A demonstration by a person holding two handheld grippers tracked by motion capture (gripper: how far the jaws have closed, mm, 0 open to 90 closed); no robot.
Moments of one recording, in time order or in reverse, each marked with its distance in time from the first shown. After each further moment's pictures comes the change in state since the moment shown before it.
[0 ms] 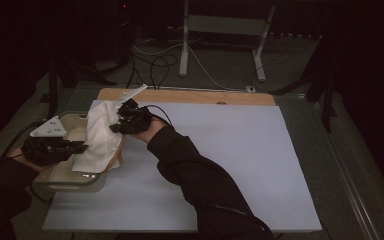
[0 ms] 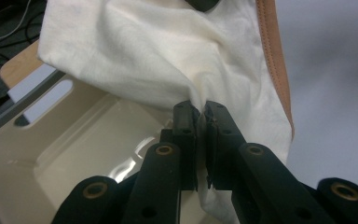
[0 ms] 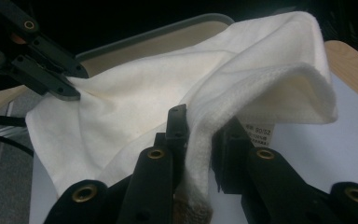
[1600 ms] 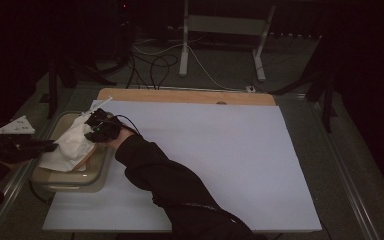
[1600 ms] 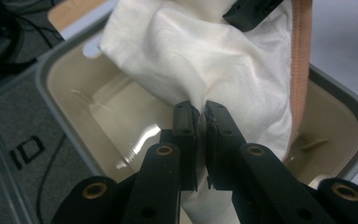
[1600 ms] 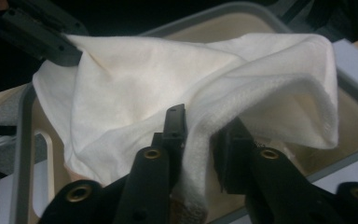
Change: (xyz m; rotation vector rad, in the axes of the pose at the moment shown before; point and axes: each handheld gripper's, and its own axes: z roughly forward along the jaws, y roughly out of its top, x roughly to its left) left arm 0.065 -0.059 -0.004 0.069 0.049 -0.076; right arm 0.022 0.010 0.093 0.052 -0.033 0.056
